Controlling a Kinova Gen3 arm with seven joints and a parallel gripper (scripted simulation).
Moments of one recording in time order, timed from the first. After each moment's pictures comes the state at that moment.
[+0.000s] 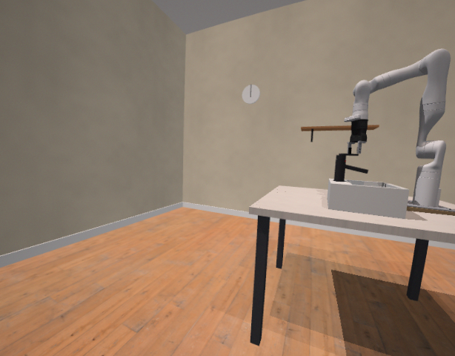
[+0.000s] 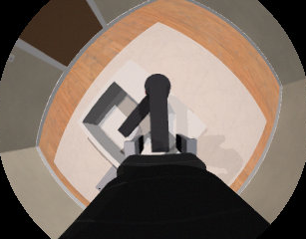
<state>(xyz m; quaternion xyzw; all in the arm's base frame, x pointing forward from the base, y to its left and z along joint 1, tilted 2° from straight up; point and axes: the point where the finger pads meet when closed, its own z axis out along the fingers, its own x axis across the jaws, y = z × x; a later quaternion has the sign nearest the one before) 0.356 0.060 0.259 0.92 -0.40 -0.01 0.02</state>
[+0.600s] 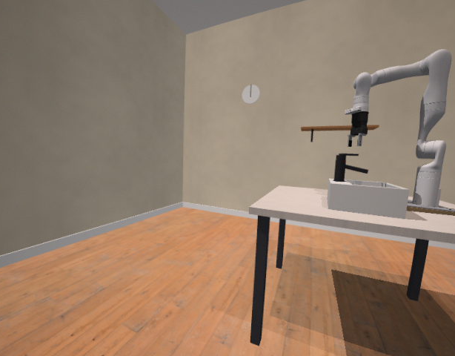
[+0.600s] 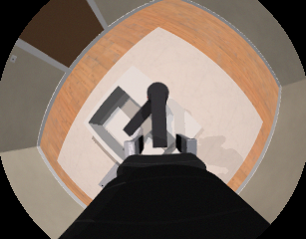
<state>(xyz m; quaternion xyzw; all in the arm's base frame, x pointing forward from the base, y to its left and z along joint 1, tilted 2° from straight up) 0.358 0.062 0.299 0.92 -0.40 -0.01 0.02</state>
